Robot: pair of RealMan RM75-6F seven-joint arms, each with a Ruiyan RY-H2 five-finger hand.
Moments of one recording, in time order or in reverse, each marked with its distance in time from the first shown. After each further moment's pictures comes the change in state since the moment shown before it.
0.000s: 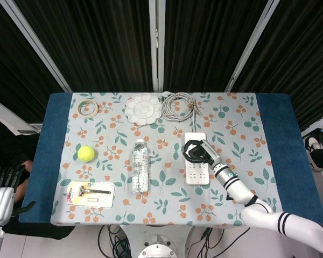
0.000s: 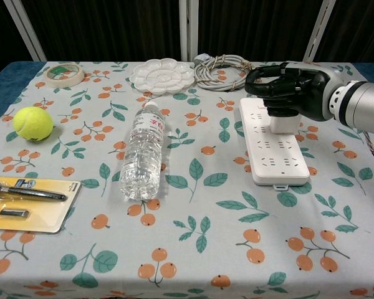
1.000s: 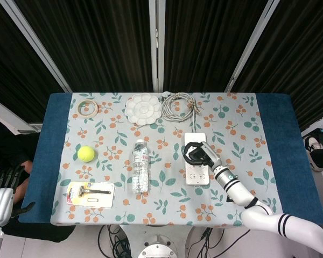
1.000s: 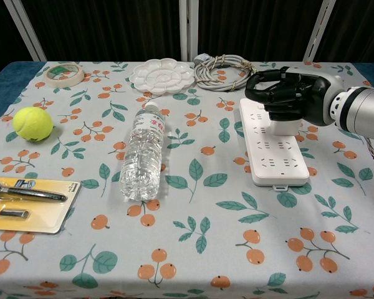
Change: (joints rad) left arm 0.003 -0.008 0.003 0.021 0.002 0.002 -0.022; right arm -0.012 0.009 -0.007 -0.024 -0.014 0.024 -0.022
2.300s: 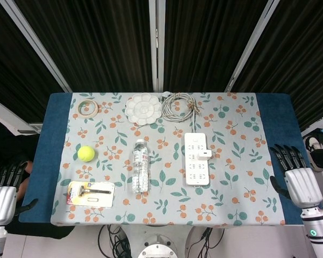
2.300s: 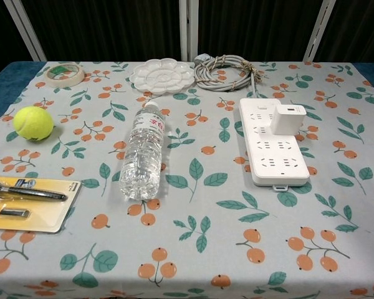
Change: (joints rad) left arm -0.002 -0.011 -0.011 -0.036 0.039 0.051 0.070; right arm -0.501 0.433 -0.267 -0.154 -0.374 0.825 -0.940
